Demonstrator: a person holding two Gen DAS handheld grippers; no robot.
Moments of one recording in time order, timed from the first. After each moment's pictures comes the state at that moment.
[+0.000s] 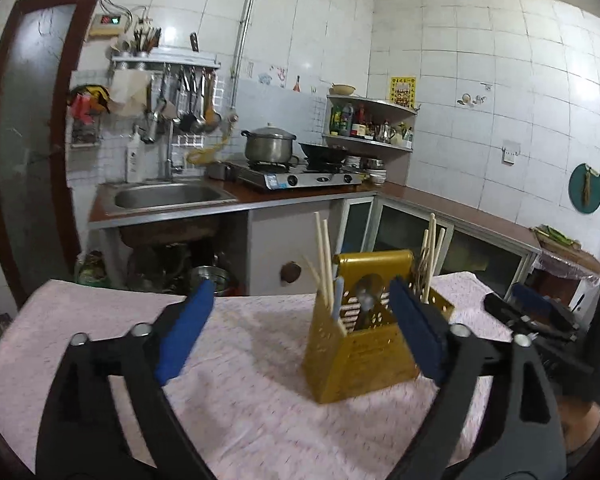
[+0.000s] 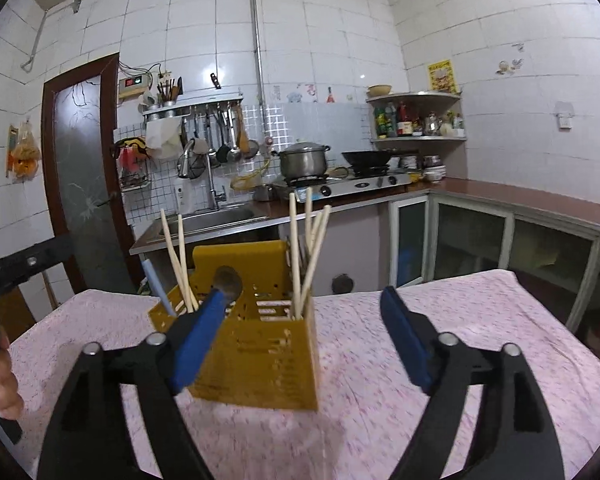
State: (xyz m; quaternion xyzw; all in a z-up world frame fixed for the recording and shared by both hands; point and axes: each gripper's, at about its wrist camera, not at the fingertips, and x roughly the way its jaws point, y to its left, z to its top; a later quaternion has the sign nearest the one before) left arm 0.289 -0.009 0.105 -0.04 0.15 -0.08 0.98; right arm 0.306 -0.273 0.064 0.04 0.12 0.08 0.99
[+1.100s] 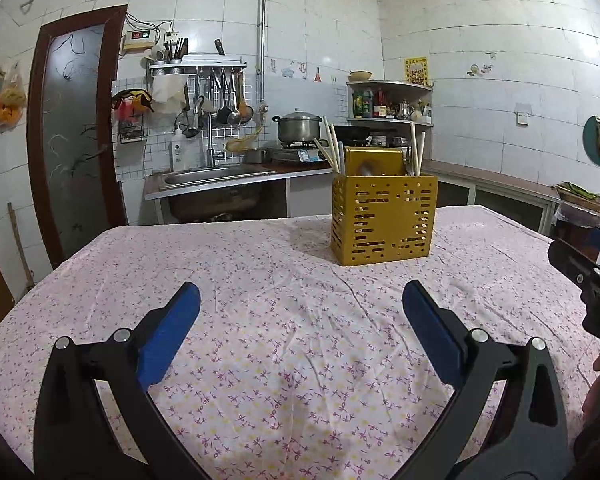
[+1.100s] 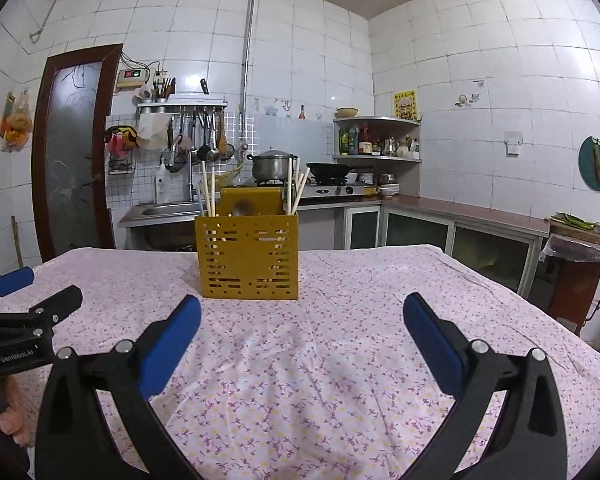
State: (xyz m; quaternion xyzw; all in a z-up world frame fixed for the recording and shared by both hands) left arm 0.133 -0.019 0.005 0.01 0.16 -0.01 0.99; right arm 0.121 -0.253 0.009 0.00 0.09 0.00 1.00
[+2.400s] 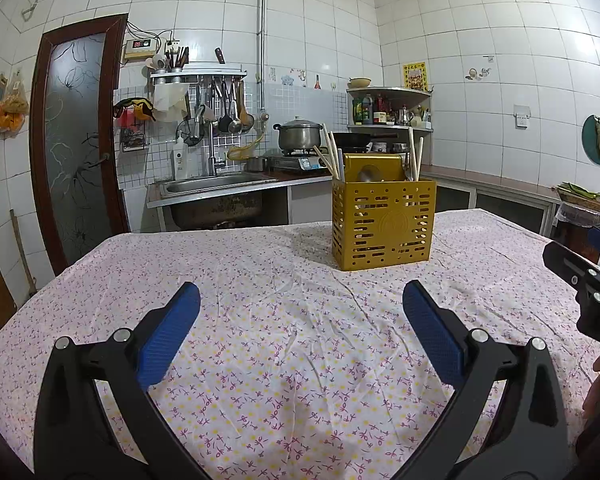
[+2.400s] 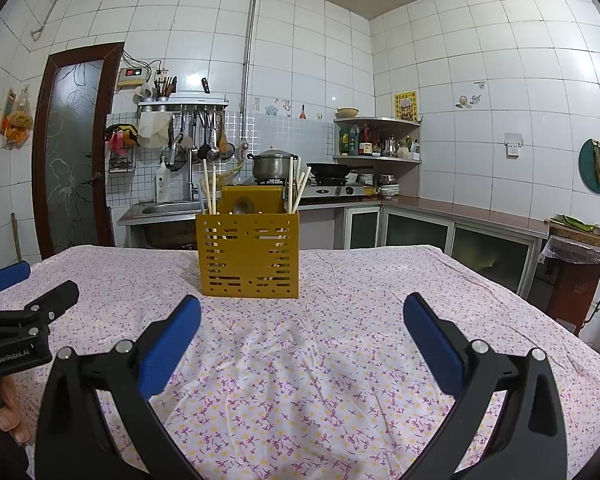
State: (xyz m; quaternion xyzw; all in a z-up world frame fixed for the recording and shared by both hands) left arm 0.126 -0.019 0.006 0.02 0.14 -0.01 0.99; right arm 0.122 -0.249 0.008 -0.01 0.09 0.00 1.00
